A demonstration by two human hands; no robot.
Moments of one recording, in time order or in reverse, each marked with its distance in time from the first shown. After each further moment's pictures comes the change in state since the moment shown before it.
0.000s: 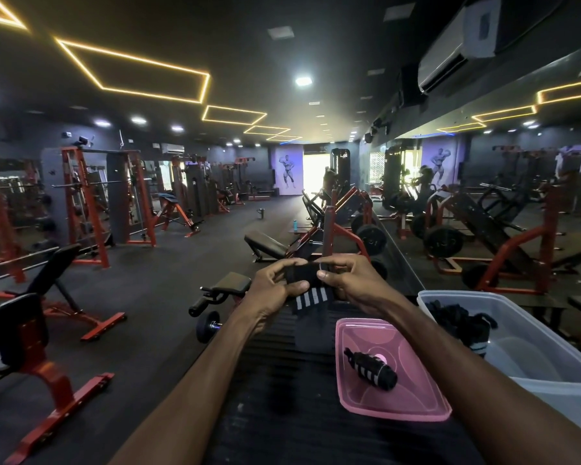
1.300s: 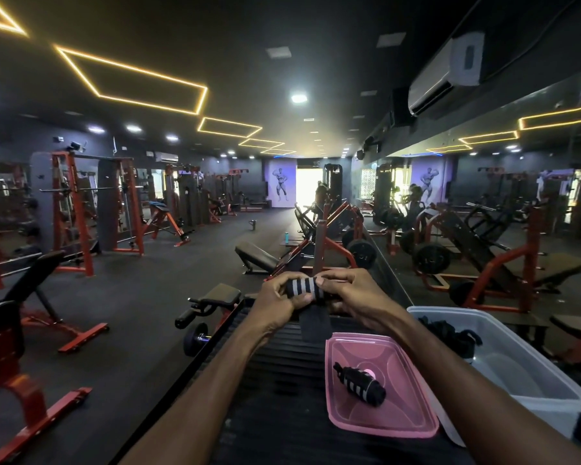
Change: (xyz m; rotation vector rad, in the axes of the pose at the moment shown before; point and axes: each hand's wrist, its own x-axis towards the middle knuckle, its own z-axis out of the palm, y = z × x) left_hand -0.005 0.005 0.024 0.140 0.000 0.114; right_hand -0.014 -0.017 -0.006 0.025 0.043 0.090
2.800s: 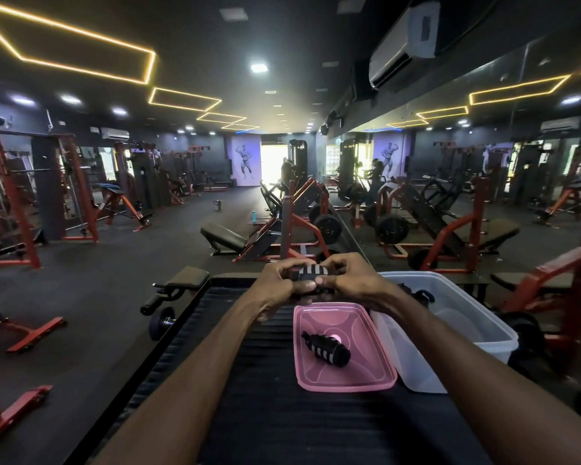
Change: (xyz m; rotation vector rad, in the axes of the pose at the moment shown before) left_hand 0.008 -0.010 0.051 -0.179 -0.258 -0.253; right_hand -0.034 0.010 -0.054 -0.393 0.083 0.020
